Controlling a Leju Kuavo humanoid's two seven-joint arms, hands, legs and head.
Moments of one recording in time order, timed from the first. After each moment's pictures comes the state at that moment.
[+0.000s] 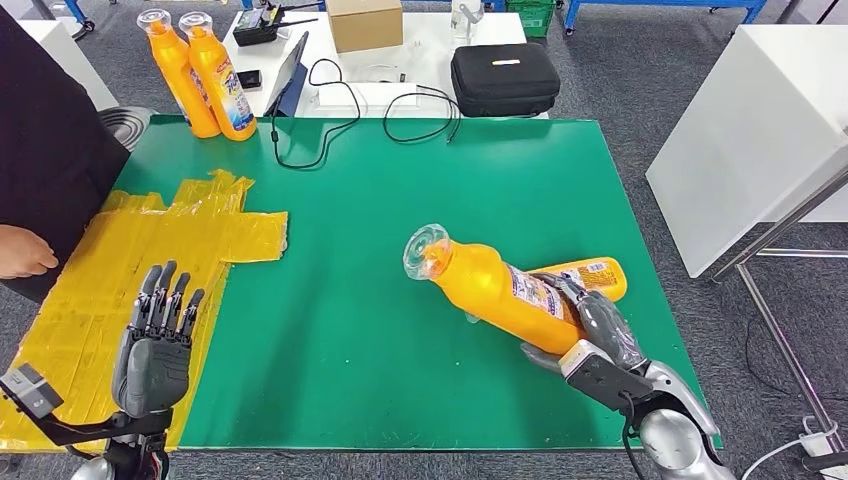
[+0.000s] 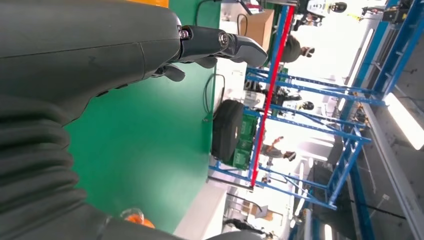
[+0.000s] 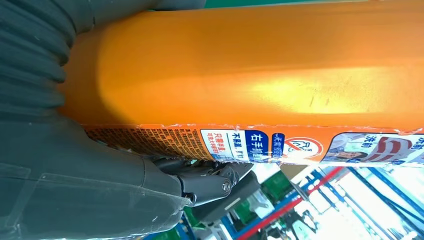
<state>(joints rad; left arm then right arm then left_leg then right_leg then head) 0.15 -0.11 0.15 -1.66 0.35 -0.42 -0.37 0.00 -0.27 0.17 -1.68 0.44 0.18 -0.32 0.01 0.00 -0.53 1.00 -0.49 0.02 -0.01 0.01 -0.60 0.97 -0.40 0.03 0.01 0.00</state>
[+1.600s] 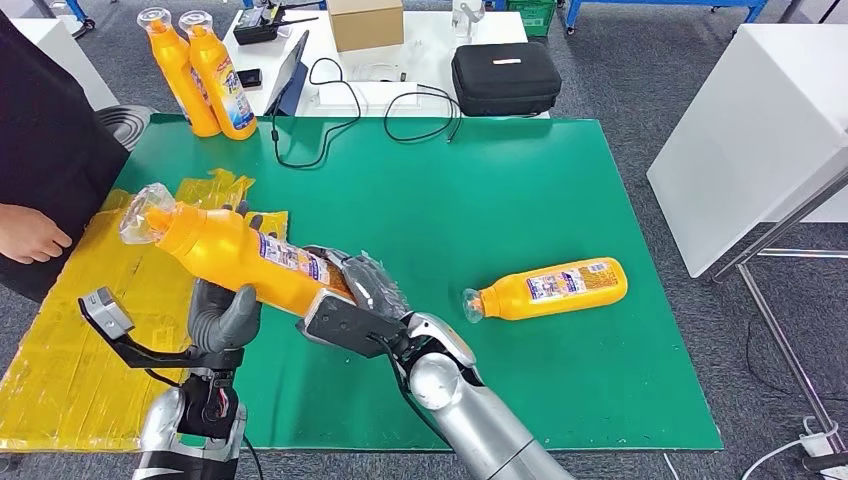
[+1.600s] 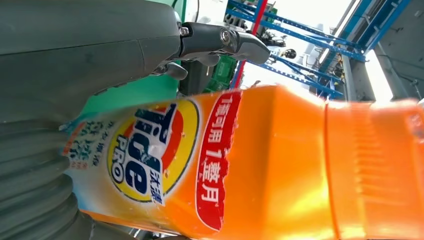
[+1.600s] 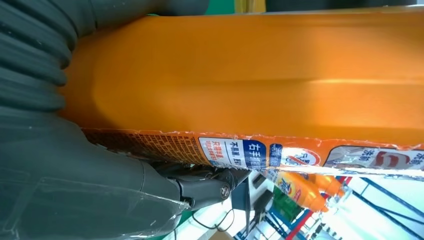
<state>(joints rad) -0.07 -0.21 -0.03 -1.53 0.45 -0.39 -0.29 -0.41 0.32 0.58 -1.09 0.53 0.07 -0.20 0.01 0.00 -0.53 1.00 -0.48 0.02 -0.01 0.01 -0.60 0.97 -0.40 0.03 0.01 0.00</state>
